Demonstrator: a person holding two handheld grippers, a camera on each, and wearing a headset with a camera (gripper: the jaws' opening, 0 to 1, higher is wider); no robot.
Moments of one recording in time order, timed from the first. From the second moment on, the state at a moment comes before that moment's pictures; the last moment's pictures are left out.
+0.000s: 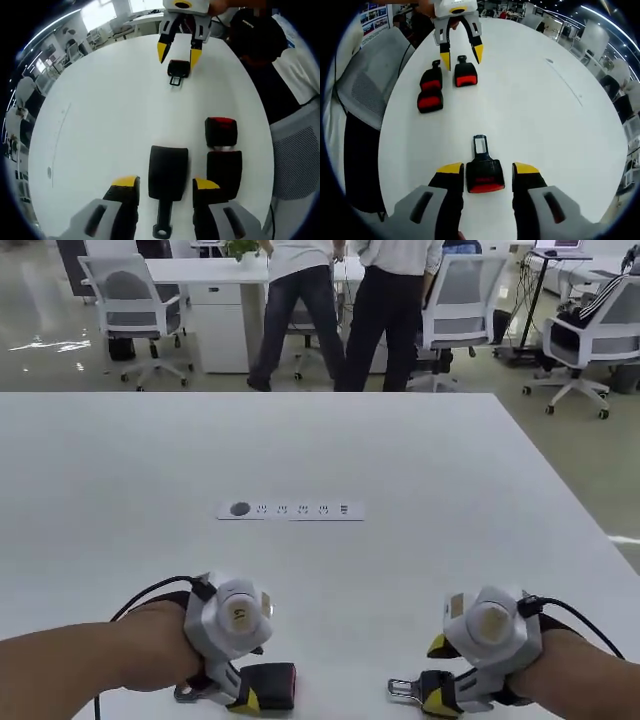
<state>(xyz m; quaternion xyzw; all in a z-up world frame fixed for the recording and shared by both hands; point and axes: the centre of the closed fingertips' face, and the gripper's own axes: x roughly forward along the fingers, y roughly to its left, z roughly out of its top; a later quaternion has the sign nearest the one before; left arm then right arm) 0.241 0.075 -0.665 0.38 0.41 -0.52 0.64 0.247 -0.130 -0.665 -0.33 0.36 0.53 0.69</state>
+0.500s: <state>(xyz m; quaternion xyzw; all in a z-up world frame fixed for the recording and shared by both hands) 0.241 0.081 -0.682 0.40 0.43 -0.53 0.62 0.238 -0.144 -0.677 -0.34 0.39 0.56 0.65</state>
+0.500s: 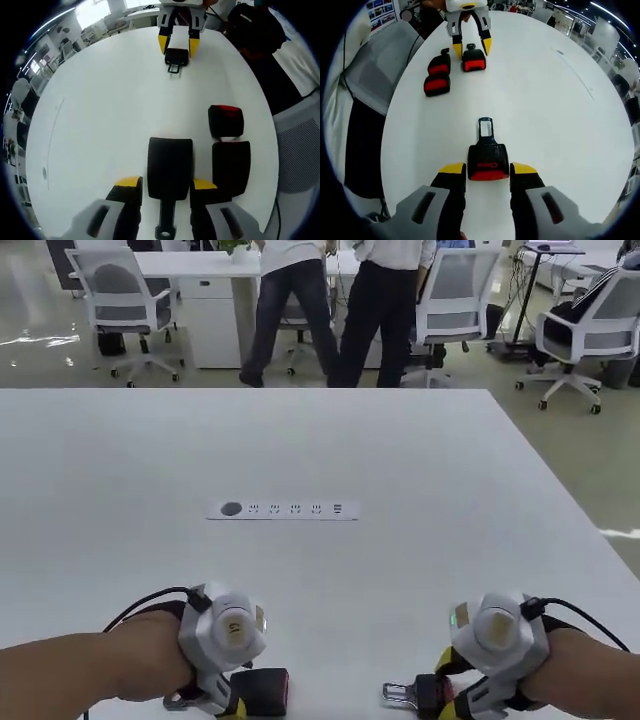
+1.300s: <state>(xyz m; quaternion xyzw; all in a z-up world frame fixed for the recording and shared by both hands) 0.238 0.084 -0.689 0.40 0.44 -0.54 0.60 0.239 -0.148 -0.688 -0.36 0.39 0.57 0.62</state>
